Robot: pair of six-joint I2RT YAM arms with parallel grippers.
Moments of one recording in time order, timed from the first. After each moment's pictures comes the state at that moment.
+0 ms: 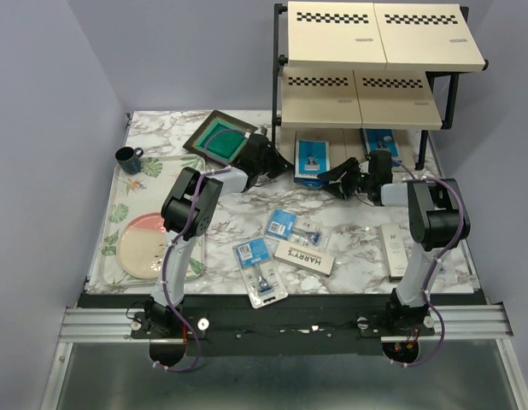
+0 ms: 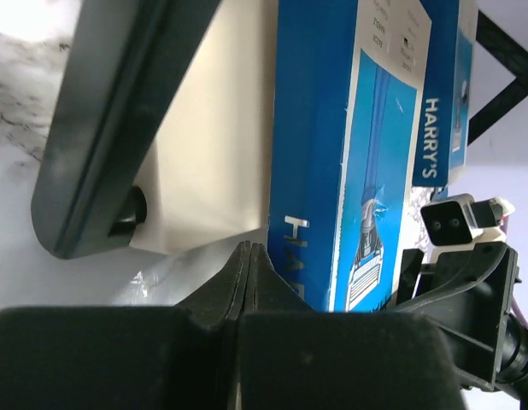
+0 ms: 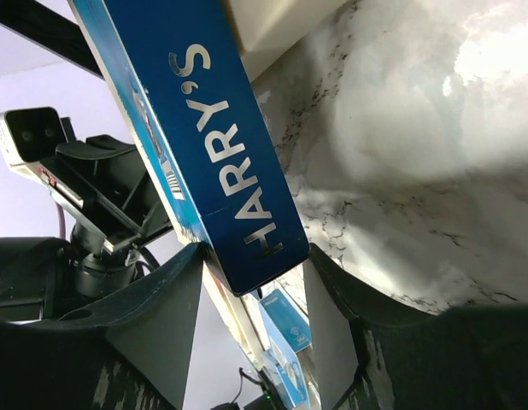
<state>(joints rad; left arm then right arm) -0.49 2.27 1.50 0.30 0.27 -0.99 0.08 1.94 0.94 0.37 -0.64 1.12</state>
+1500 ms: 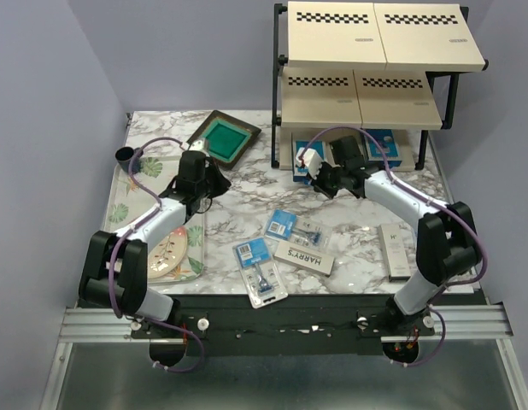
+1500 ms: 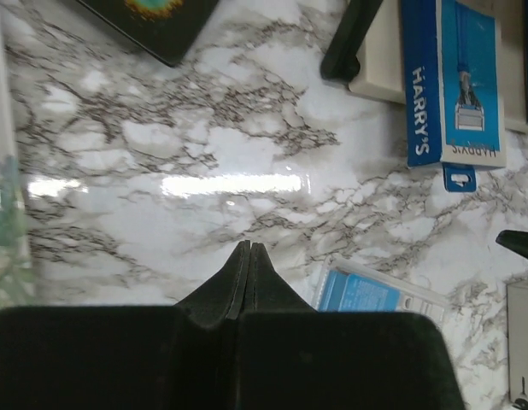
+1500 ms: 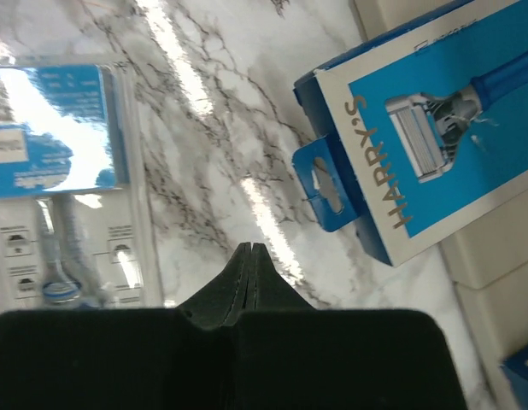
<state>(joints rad) -0.30 1.47 0.85 0.05 0.13 -0.59 0.40 1.66 1.18 -0.40 -0.35 -0.65</state>
